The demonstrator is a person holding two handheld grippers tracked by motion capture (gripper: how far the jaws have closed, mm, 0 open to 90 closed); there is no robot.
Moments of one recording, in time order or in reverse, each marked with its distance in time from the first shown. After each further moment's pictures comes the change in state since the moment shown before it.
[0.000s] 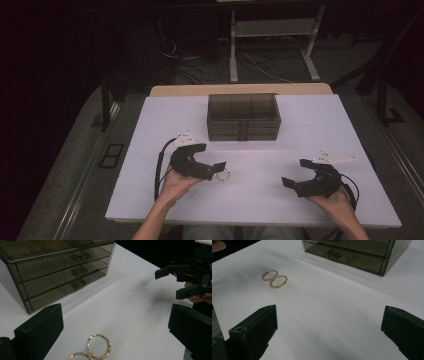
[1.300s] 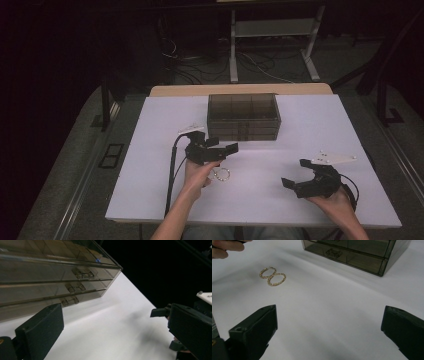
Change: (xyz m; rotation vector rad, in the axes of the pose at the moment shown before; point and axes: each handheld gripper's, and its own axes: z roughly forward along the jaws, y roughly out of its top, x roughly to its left) left arm 0.012 0.009 0.045 -0.141 -0.064 -0.331; right arm 0.001 0.000 0.001 0.010 -0.014 -0.029
